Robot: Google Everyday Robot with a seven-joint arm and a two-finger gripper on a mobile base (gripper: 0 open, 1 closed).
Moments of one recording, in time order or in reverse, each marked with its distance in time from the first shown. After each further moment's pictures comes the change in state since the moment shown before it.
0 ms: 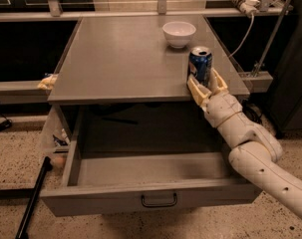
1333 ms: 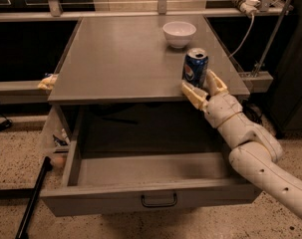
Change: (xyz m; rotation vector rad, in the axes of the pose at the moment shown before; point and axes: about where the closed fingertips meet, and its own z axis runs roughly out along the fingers) arm 0.000 0.000 0.000 0.000 0.000 0.000
